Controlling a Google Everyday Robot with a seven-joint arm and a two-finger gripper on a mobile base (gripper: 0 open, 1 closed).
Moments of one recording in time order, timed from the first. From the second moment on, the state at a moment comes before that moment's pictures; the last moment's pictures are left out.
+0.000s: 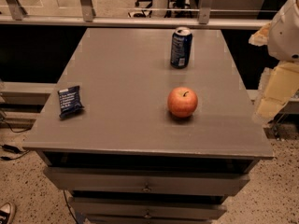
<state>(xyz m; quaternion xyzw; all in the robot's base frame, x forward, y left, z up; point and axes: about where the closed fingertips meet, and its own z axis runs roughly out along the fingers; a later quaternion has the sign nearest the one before) 0.438 -0.216 0.979 -0.60 0.78 -0.04 0.16</state>
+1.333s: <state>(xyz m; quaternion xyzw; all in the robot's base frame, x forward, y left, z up) 0.500 -0.177 0.908 -0.59 0.76 0.07 0.27</state>
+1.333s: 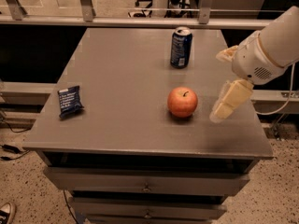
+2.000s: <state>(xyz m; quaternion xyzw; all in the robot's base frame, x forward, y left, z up) 0.523 -0.138 0.877 -0.58 0.75 0.13 0.31</state>
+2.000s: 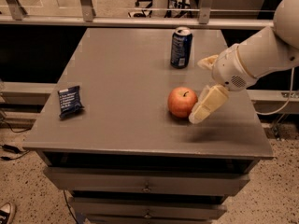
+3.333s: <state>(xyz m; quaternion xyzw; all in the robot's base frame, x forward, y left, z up) 0.531 -0.066 0.900 -0.58 0.71 0.21 0.34</state>
